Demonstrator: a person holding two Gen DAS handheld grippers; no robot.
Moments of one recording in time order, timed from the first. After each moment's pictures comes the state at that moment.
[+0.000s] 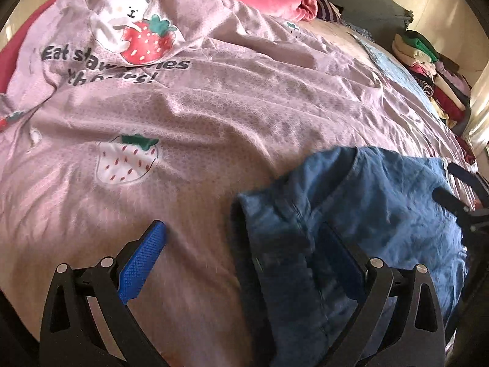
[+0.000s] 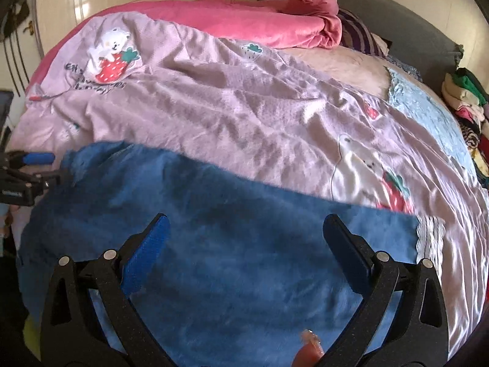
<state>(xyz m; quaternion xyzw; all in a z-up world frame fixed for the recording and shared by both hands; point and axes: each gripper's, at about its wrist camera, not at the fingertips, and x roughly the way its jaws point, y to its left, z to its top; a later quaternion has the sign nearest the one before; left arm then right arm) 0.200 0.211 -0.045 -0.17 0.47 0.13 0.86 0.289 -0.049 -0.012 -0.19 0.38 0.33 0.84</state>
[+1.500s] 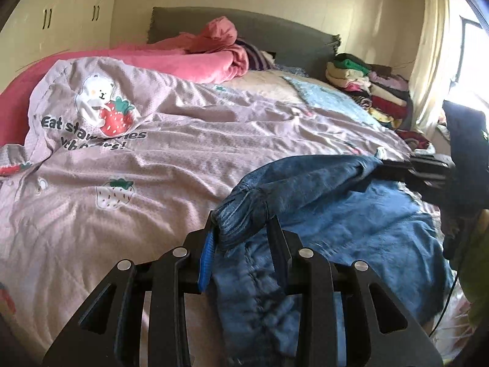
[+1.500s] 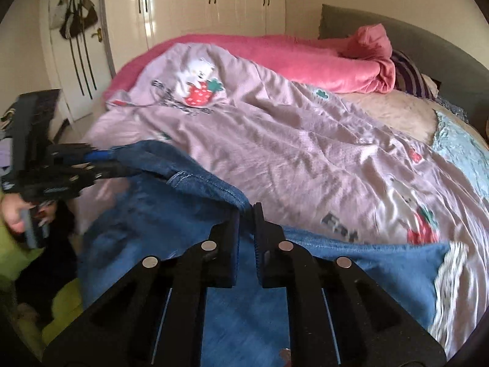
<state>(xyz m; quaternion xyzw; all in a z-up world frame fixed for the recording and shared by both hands) 0.107 0.149 0.011 -0.10 0.32 0.02 0.94 0.196 -0.080 0.029 -0.17 0.30 0.48 0.81</state>
